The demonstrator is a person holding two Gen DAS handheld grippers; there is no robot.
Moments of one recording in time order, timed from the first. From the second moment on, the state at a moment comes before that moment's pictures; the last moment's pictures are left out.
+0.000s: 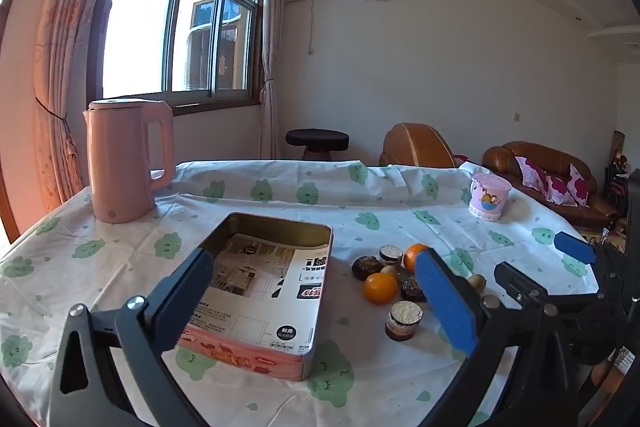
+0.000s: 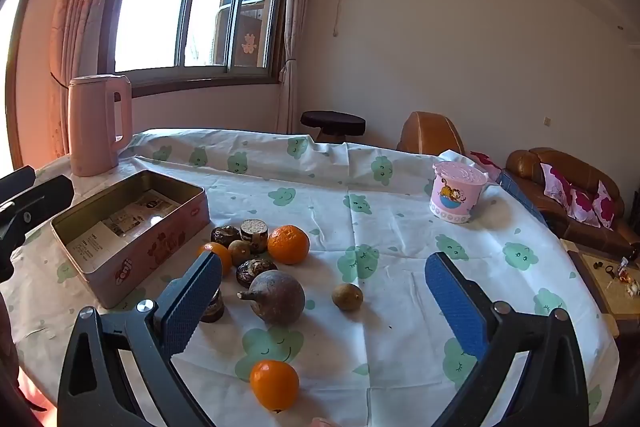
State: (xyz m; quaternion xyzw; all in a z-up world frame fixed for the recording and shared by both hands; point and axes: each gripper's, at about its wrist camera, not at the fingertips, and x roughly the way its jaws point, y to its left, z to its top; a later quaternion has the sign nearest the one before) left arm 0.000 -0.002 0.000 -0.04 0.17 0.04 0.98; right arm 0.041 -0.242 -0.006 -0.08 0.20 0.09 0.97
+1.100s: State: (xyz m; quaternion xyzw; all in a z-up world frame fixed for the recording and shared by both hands) left arm -0.003 -0.002 -0.012 -0.03 0.18 0.03 0.98; right arm 0.038 -0.237 -0.014 -0.08 0.21 0.09 0.97
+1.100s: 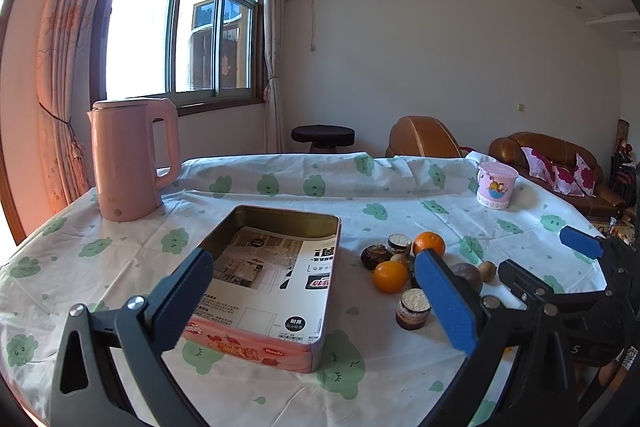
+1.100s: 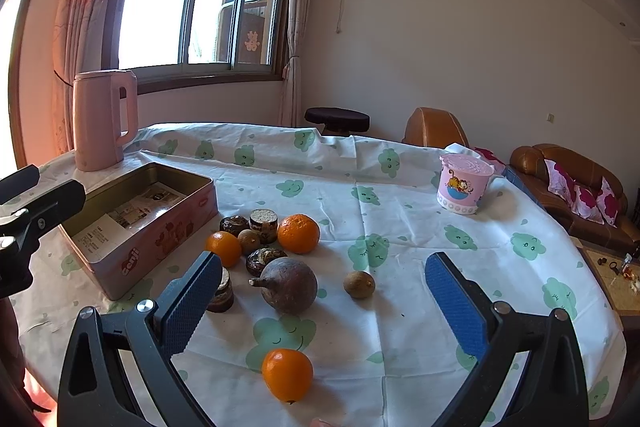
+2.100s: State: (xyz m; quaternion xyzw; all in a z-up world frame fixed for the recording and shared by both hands) left arm -0.001 0.005 -0.014 -0.03 0.18 0.04 0.98; right arm 0.037 -0.230 -0.020 -0.08 0.21 0.09 0.97
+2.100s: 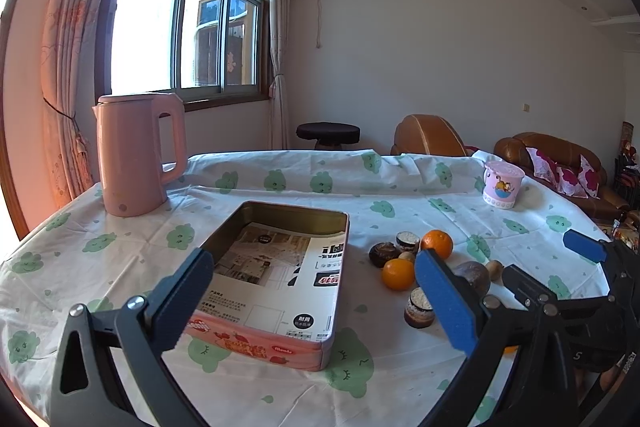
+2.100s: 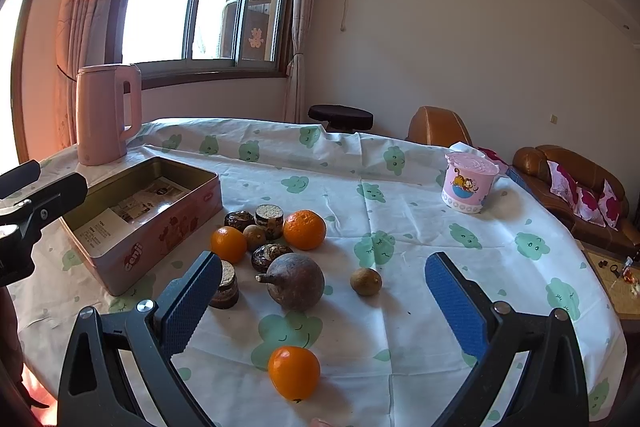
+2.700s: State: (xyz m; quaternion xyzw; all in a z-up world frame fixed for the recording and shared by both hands) left arm 0.001 -0.003 -0.028 -0.02 0.20 0.03 0.98; right arm 0.036 -0.238 -0.030 -0.07 0.22 0.10 0.97
